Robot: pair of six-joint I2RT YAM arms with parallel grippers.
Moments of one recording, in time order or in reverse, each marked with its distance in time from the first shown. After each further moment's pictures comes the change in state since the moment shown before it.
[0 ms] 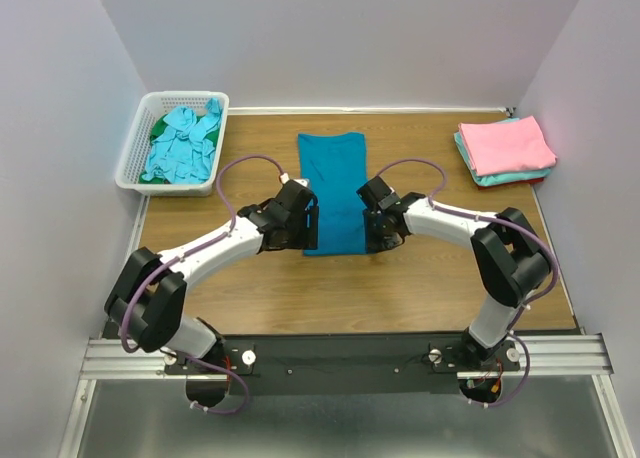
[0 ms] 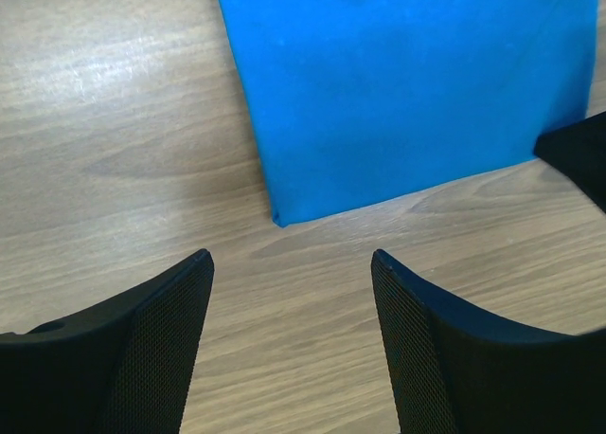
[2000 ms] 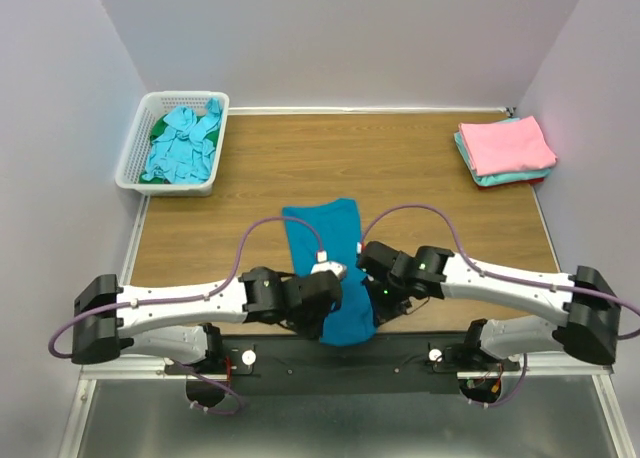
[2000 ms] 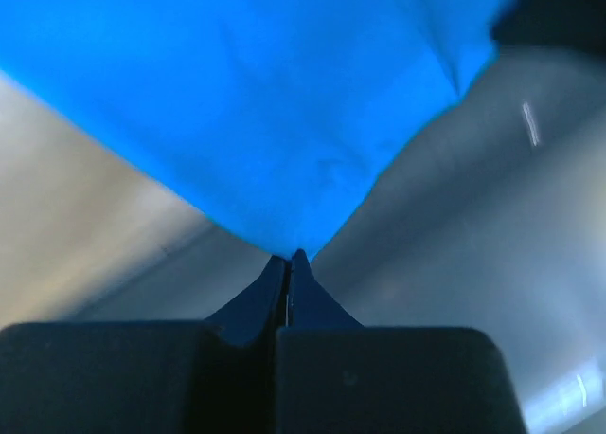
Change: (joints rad) left arm -0.602 -0.254 -0.103 -0.270 0.068 -0.273; right arm 0.412 -0.463 -0.220 -0.287 -0.162 0.106
